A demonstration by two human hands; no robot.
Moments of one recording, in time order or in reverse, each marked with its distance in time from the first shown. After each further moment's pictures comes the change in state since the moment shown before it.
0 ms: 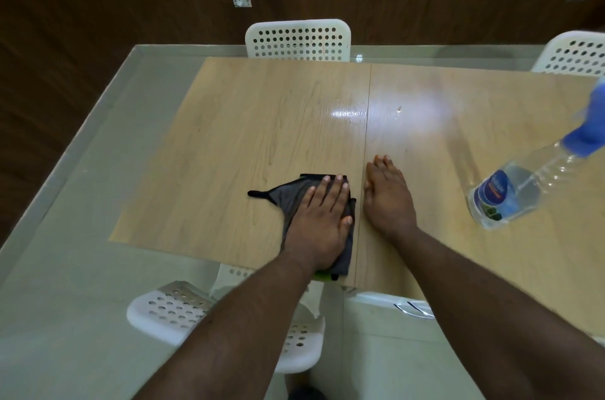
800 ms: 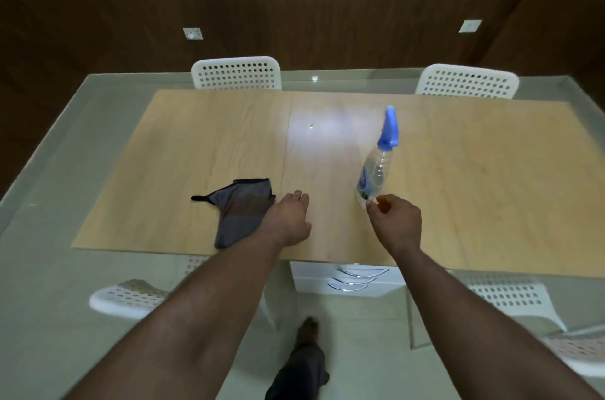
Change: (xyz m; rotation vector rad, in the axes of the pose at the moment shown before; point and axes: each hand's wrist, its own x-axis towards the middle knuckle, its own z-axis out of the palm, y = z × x) left_hand 0.000 0.132 -0.098 -0.083 -0.327 -0.023; right_hand -0.145 0.090 -0.188 0.233 0.220 0.458
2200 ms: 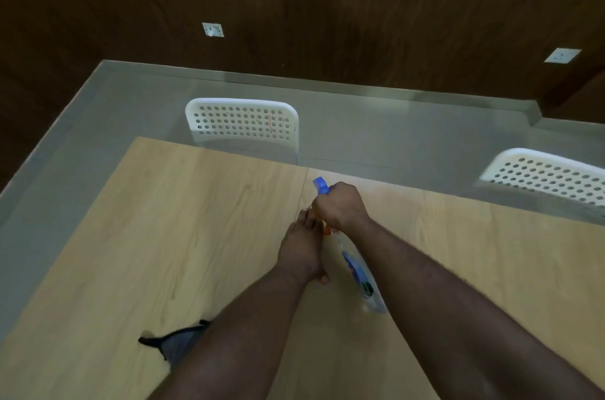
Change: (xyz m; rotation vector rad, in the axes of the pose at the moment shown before) left_hand 0.297 -0.052 -0.112 -0.113 0.004 -0.244; right_hand 0.367 -0.221 0.157 -0.032 -0.613 0.024
